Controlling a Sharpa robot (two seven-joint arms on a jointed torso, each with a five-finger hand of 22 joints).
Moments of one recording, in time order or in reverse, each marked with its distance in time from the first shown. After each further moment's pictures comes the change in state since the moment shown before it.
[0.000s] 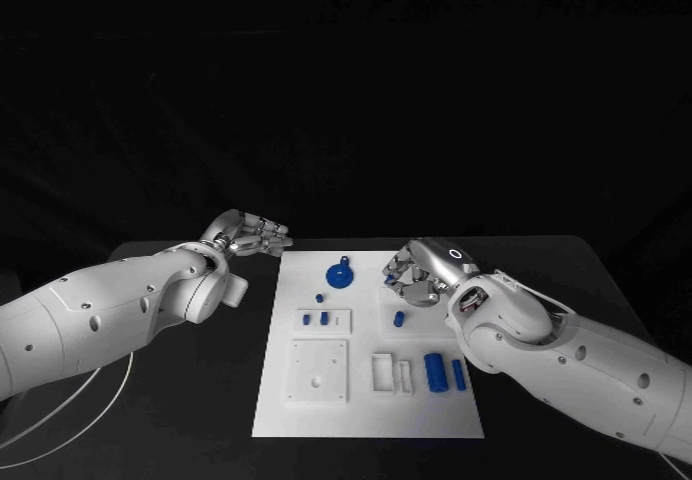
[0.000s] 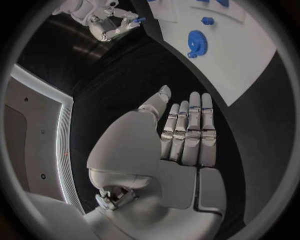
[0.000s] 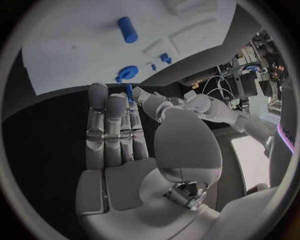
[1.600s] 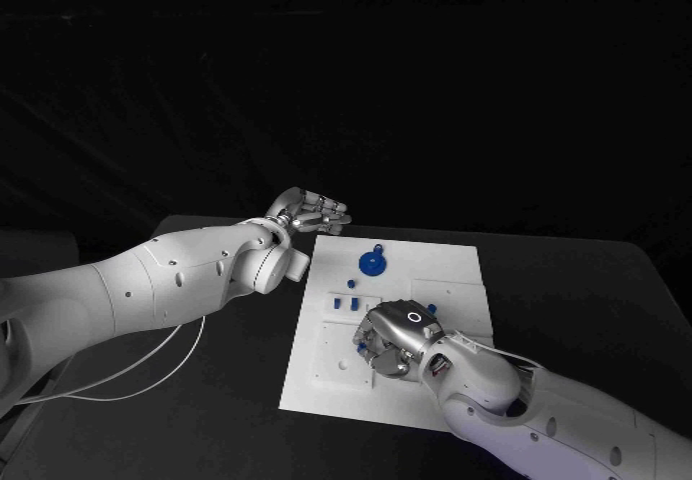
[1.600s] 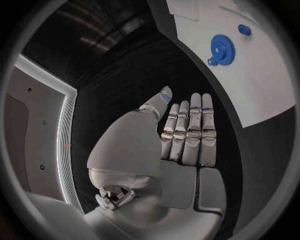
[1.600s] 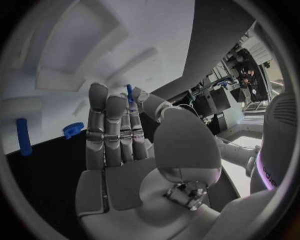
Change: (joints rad) left arm 0.000 0.095 0.001 -0.038 0.098 -0.022 0.043; left_hand 0.004 0.004 0.015 -0.010 0.004 0.000 0.000 0.000 0.000 0.004 -0.004 0.000 0.000 -0.018 0.004 0.000 -0.010 0.000 -0.007 0.007 0.000 -0.009; right arm -0.056 0.149 -0.175 -0.005 -0.137 0.106 0.019; right_hand 0.006 0.006 -0.013 -0.014 -0.007 -0.005 -0.002 -0.001 0.000 -0.001 0.000 0.000 0.000 0.000 0.000 0.000 -0.003 -0.004 0.000 0.000 0.000 0.000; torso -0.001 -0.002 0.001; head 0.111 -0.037
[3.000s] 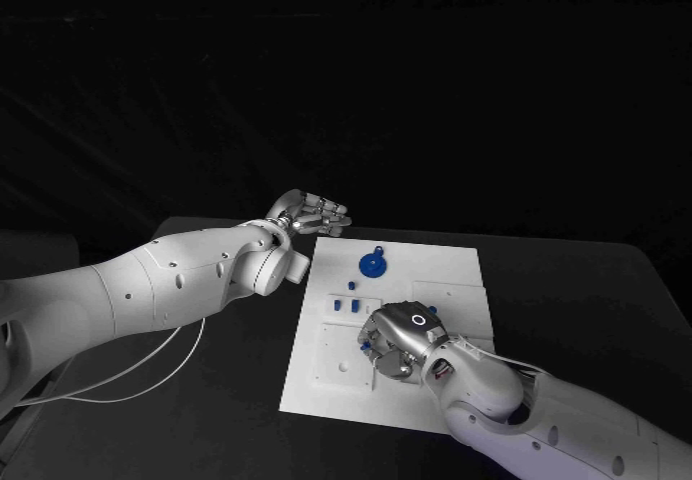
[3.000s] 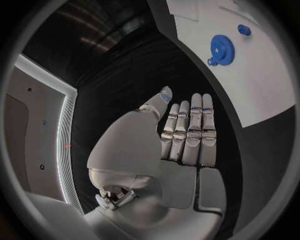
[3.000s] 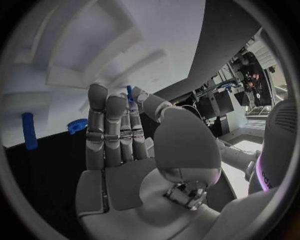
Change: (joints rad) left arm 0.000 -0.002 0.000 0.002 0.000 0.002 0.000; left_hand 0.000 0.000 0.000 0.000 0.000 0.000 0.000 0.000 0.000 -0.004 0.004 0.000 0.000 -0.007 0.007 0.000 -0.003 0.000 -0.004 0.004 0.000 -0.004; right arm -0.010 -0.007 0.000 0.001 -0.048 -0.030 -0.039; right_hand -0.002 -0.002 0.004 -0.007 -0.004 0.003 0.001 0.002 0.000 -0.002 0.002 -0.002 0.000 0.002 -0.002 0.000 0.000 -0.007 0.000 0.000 0.014 0.013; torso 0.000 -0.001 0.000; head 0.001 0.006
